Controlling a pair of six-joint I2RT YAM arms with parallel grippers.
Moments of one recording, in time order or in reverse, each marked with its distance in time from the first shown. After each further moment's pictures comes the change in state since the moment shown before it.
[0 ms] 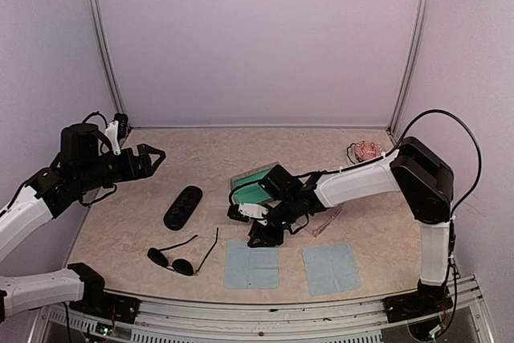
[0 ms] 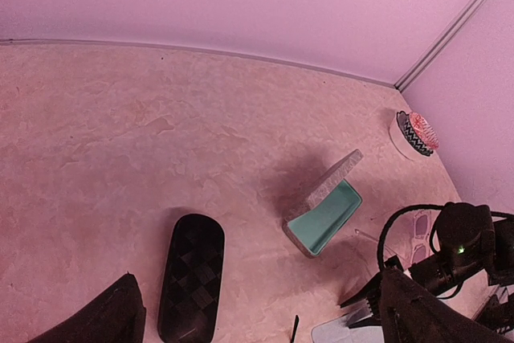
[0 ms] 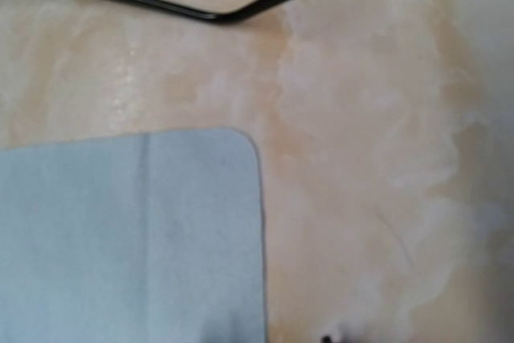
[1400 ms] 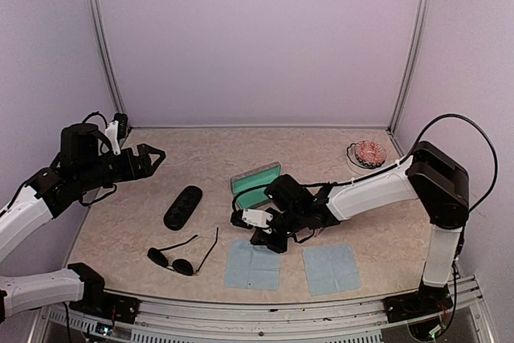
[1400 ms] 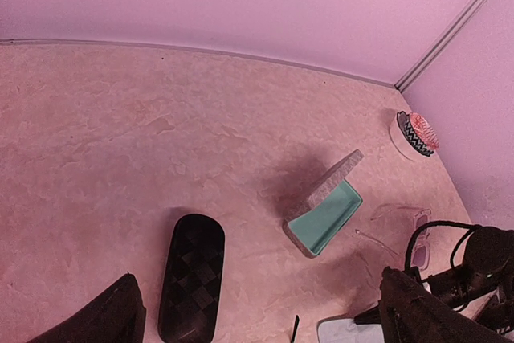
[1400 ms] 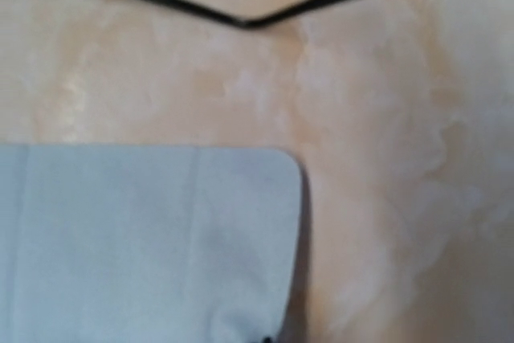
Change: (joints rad) left arm 0.001 0.000 0.000 0.000 0.000 0.000; right arm 0.061 -0.114 -0.177 0.182 0.138 0.009
